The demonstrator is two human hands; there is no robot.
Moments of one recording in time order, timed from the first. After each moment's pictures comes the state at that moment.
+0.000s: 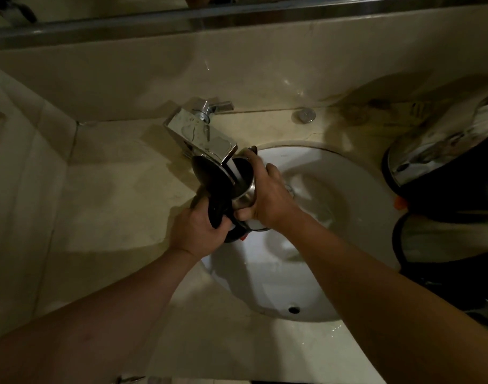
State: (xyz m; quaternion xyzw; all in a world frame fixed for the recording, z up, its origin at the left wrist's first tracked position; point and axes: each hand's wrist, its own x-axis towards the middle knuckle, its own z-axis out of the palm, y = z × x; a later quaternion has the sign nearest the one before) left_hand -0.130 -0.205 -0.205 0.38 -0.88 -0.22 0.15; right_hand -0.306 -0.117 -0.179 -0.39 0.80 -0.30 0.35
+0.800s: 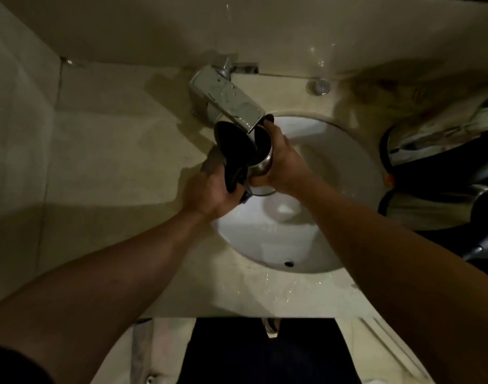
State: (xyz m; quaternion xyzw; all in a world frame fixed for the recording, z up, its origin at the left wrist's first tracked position) left_hand -0.129 -0.209 -0.191 0.41 -0.86 -0.28 0.04; right_hand -0.300 -0.127 -0.156 -0.36 0.83 -0.21 0.37
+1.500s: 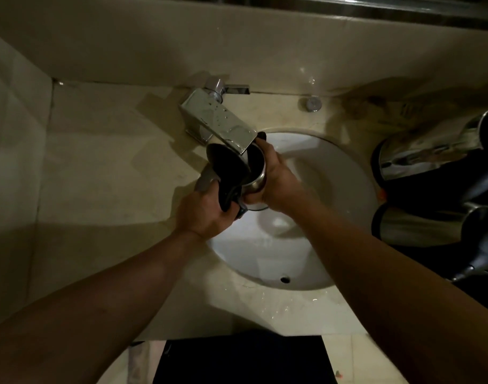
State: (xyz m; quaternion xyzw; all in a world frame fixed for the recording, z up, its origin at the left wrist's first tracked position) left_hand -0.129 -0.210 -0.189 0.40 -0.87 -0.29 0.03; right_hand -0.304 -0.127 -0.161 -0.35 0.83 -0.24 0.38
